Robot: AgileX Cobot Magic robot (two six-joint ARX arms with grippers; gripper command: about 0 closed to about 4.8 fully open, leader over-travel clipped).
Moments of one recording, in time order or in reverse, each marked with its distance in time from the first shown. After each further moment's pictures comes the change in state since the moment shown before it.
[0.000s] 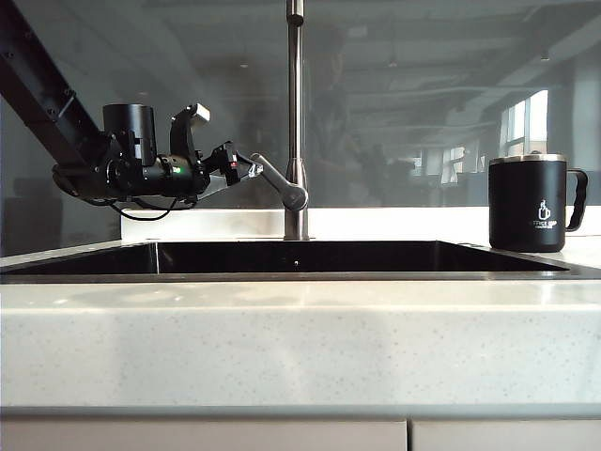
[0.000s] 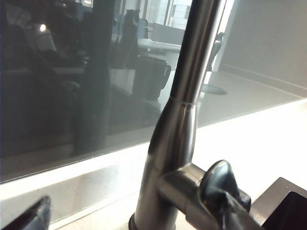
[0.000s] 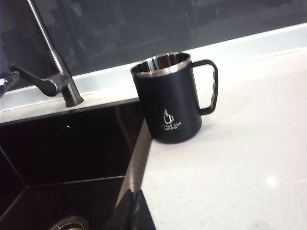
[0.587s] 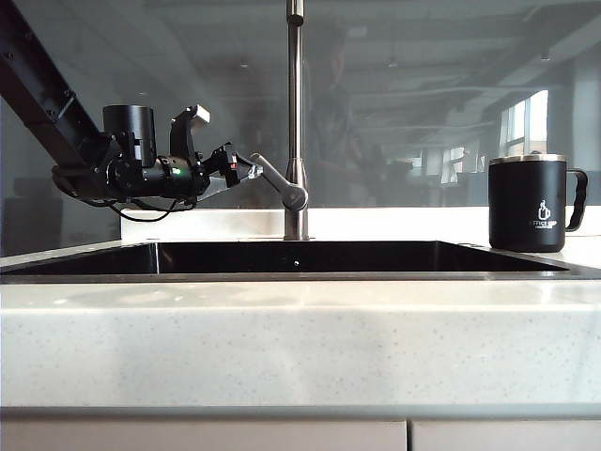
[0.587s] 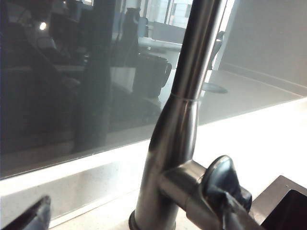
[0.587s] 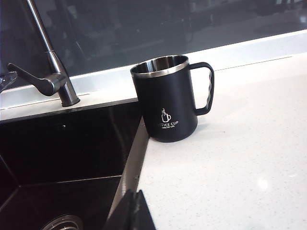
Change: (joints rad) left arm 0.000 0.000 -0.004 -0.003 0.000 0.000; right arm 0.074 -0.165 0.000 -0.160 0.100 -0.027
